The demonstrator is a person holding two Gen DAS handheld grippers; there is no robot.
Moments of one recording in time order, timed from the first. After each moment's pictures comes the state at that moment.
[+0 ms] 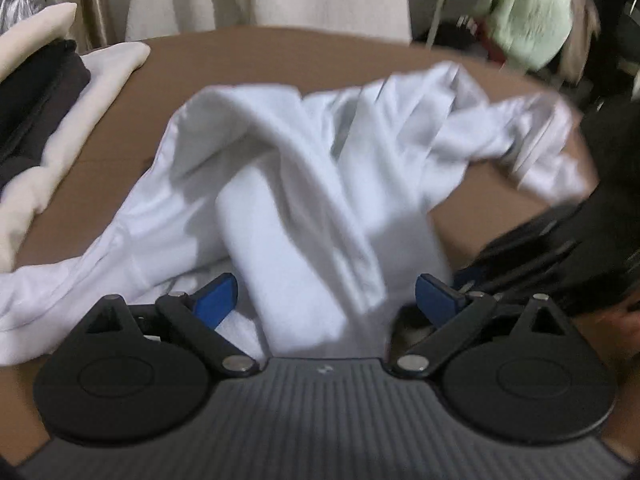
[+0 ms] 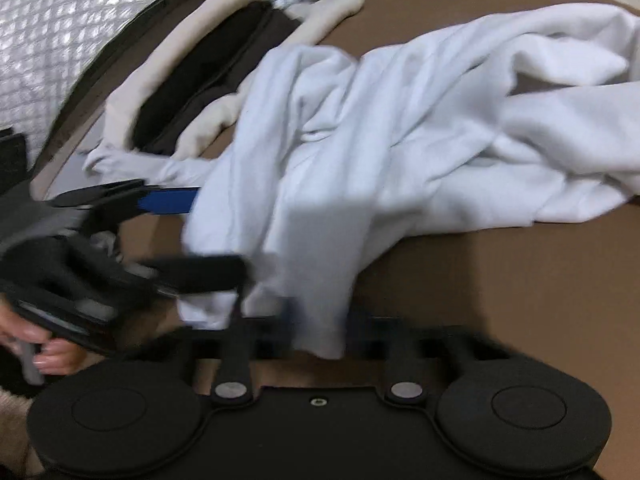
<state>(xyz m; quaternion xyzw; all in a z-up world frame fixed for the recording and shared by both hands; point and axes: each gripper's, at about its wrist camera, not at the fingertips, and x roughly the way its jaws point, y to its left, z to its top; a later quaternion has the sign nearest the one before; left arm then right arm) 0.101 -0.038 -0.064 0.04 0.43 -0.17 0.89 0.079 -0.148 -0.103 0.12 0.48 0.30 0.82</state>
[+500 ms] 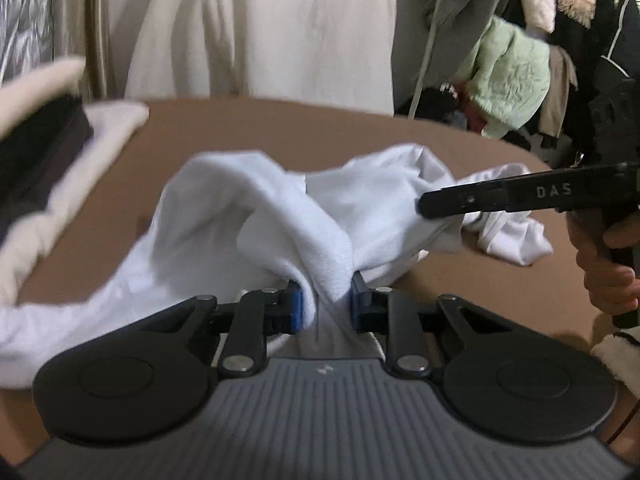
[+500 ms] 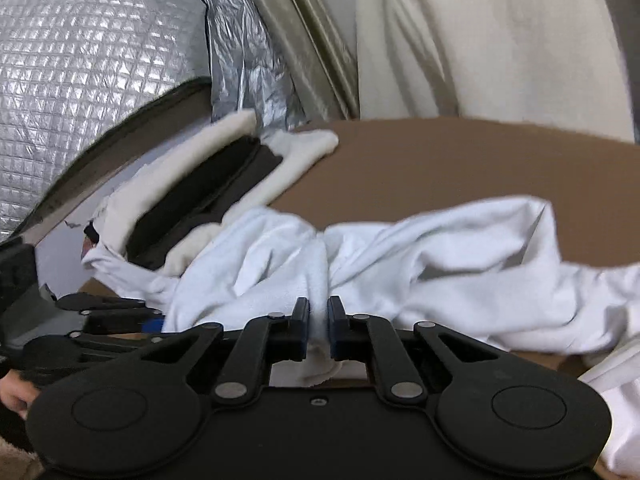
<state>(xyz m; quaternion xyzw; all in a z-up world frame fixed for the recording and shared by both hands) 0.068 -0.031 -0.022 -0.01 0.32 -0.20 0.93 0.078 -0.193 -0.028 0.12 0.34 0.25 0.90</state>
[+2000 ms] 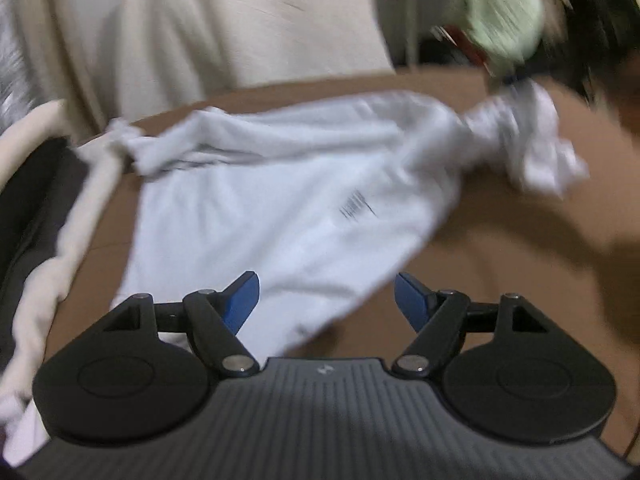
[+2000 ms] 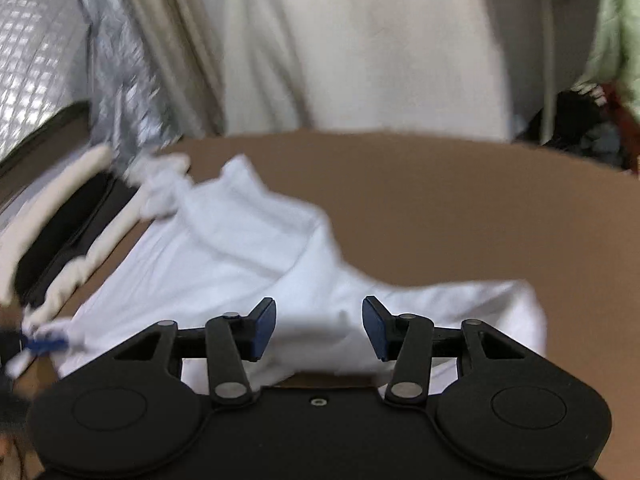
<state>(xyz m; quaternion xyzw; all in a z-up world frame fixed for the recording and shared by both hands) 0.079 -0.063 -0.052 0.15 0.35 -0.19 0.90 0.095 -0.319 -0.020 0.11 0.36 0.07 0.92</state>
